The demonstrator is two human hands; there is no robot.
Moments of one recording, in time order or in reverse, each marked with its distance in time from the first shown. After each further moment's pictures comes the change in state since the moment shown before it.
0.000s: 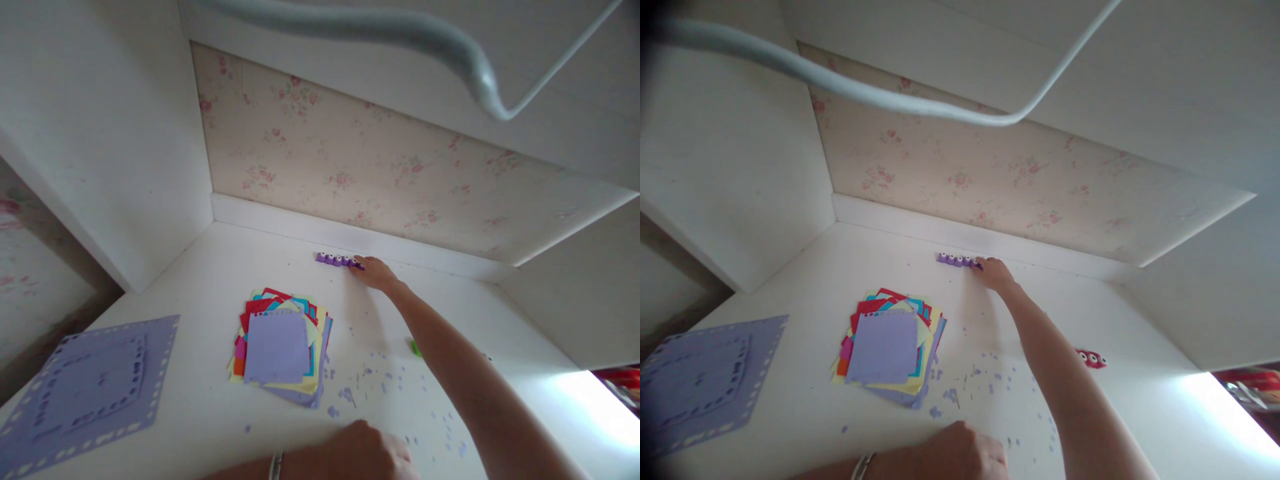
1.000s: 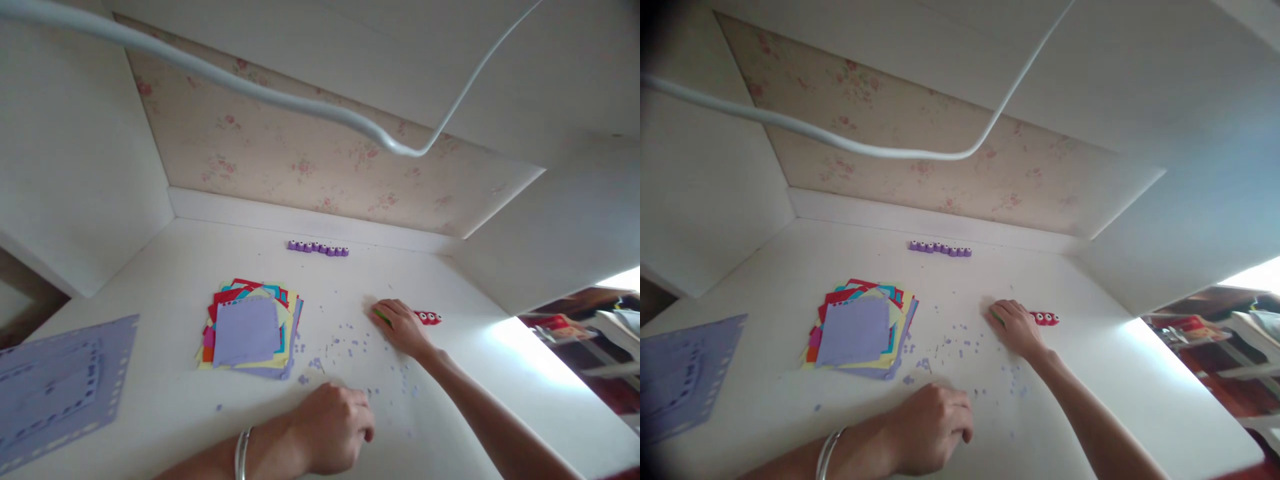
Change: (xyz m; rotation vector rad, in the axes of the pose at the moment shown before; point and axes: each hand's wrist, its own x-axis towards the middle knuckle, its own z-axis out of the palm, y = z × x) left_hand -0.006 0.034 -0.027 -0.005 0.057 -0.199; right_hand -0.209 0.082 0.060 0.102 0.394 -0.254
